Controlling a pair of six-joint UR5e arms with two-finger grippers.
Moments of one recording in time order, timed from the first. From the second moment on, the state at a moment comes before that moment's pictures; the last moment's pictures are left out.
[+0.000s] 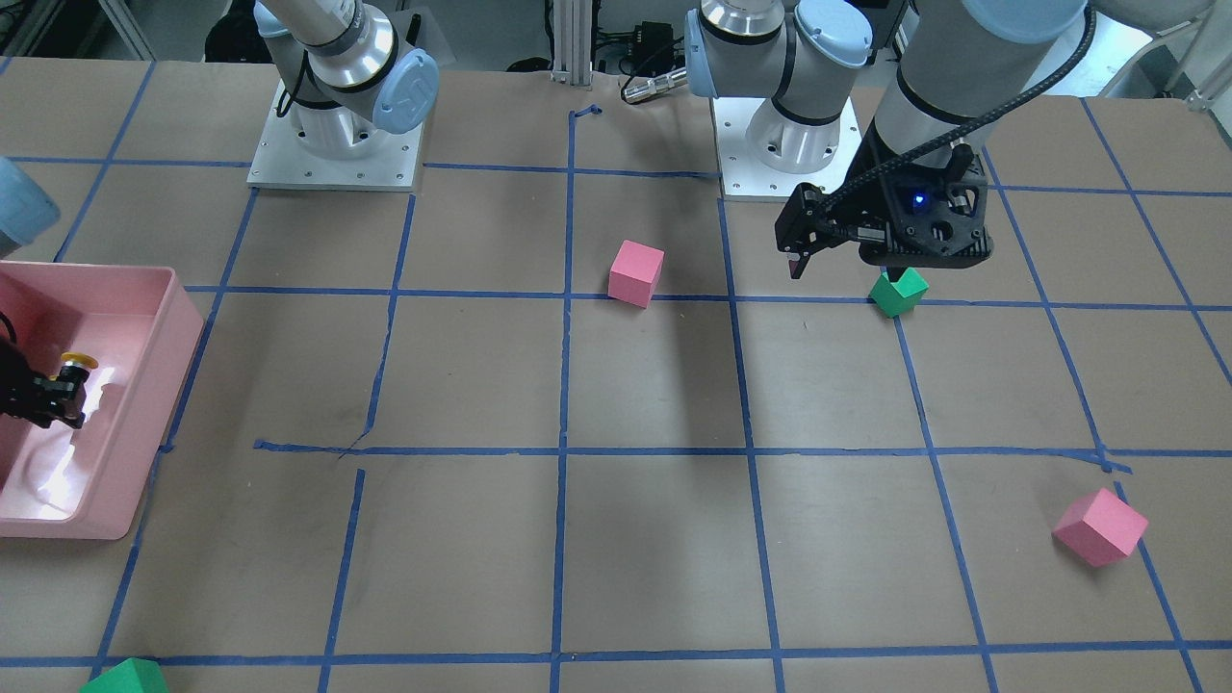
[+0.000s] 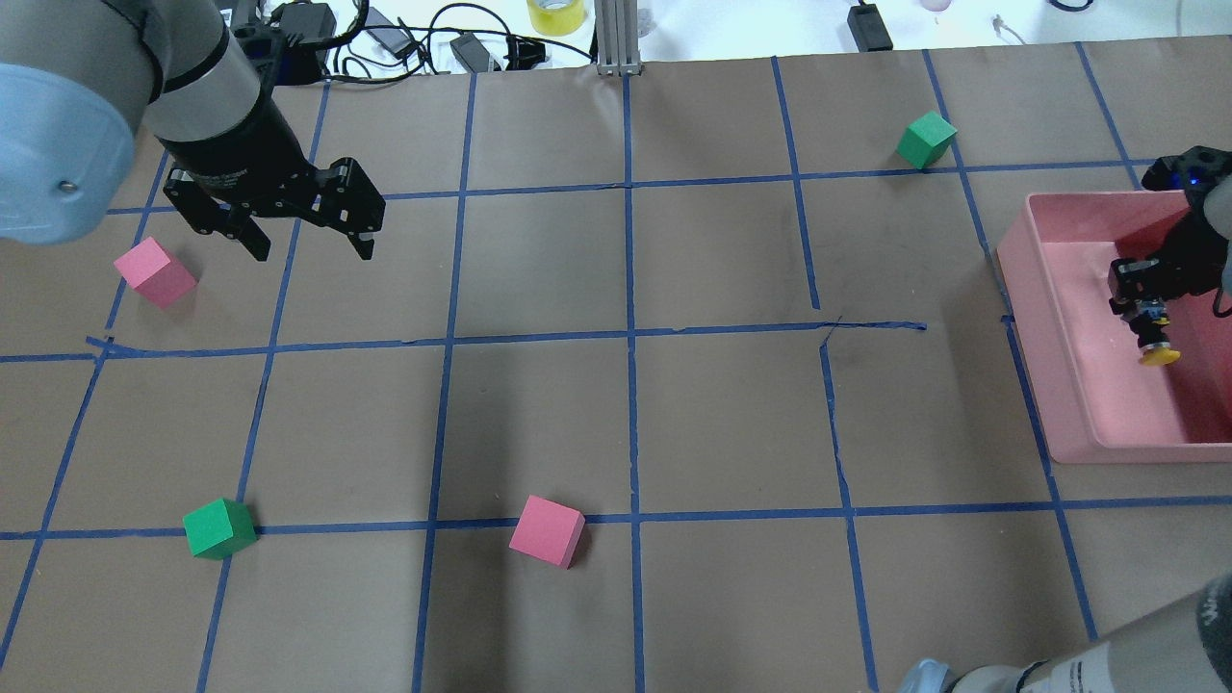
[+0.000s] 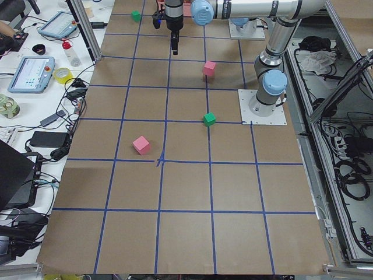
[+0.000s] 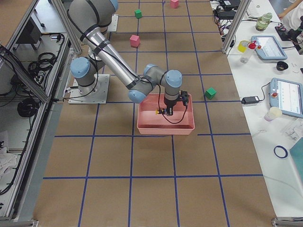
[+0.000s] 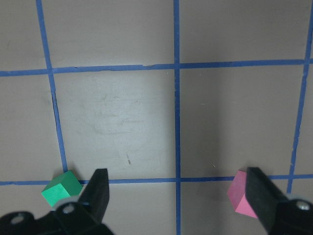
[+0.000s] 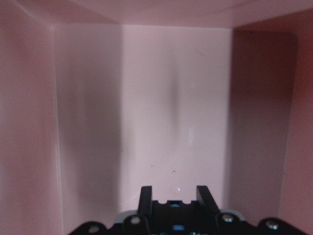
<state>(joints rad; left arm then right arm) -1.54 -1.59 -1.61 -1.54 1.61 0.04 0.96 -1.26 1.84 -2.20 -1.60 -0.62</state>
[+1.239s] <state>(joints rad) -1.55 -1.59 -1.63 -1.54 1.79 -0.02 1.67 -1.23 1.61 -2.02 -1.53 0.13</state>
